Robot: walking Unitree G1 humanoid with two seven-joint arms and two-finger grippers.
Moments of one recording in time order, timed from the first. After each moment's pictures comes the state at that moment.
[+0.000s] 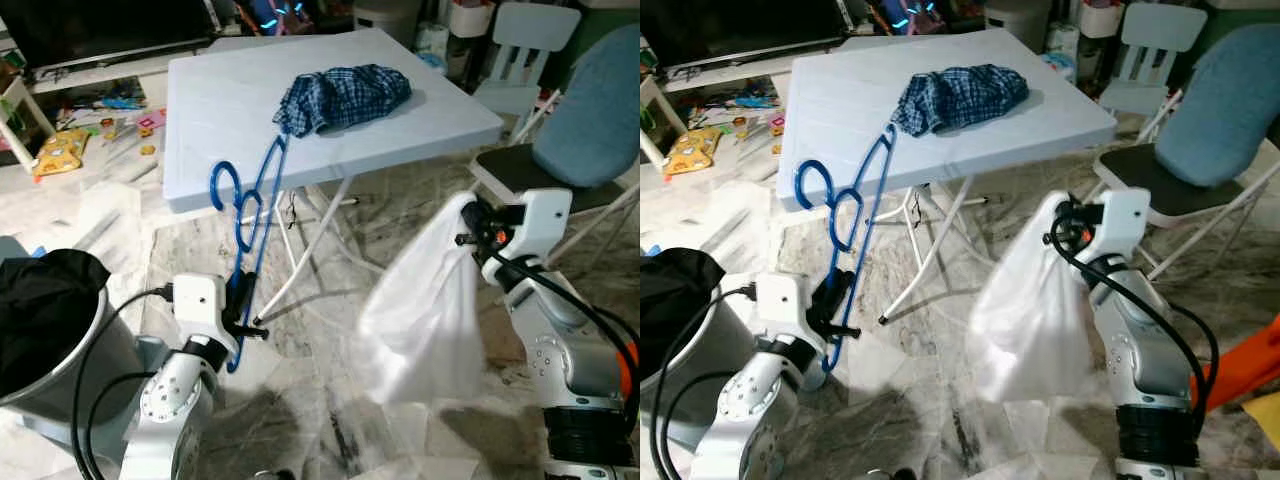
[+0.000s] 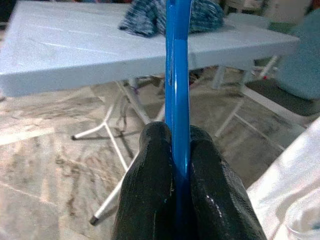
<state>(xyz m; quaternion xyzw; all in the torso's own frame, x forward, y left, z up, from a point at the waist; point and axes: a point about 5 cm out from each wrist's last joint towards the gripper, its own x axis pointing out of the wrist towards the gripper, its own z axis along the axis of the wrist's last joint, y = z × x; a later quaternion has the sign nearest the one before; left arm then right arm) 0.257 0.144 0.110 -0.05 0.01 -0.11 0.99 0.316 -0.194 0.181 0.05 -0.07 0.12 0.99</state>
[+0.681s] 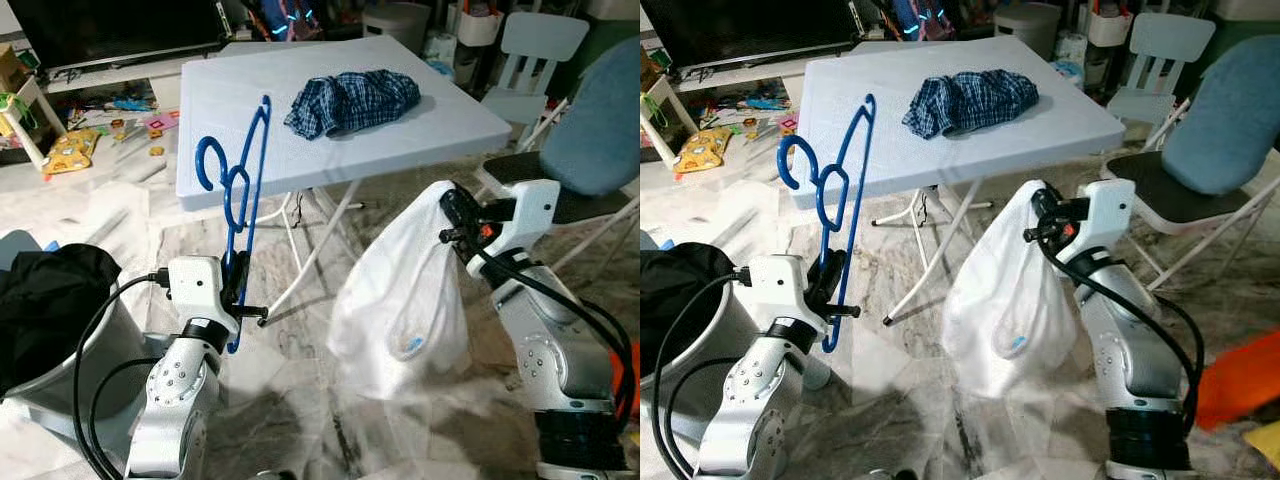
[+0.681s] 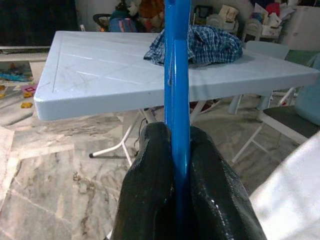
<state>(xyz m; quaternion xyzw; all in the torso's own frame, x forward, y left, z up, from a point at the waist) 0.266 0.140 0.123 -0.05 -0.02 -0.07 1.00 0.312 -0.173 0.190 0.06 -0.09 0.18 0.98</state>
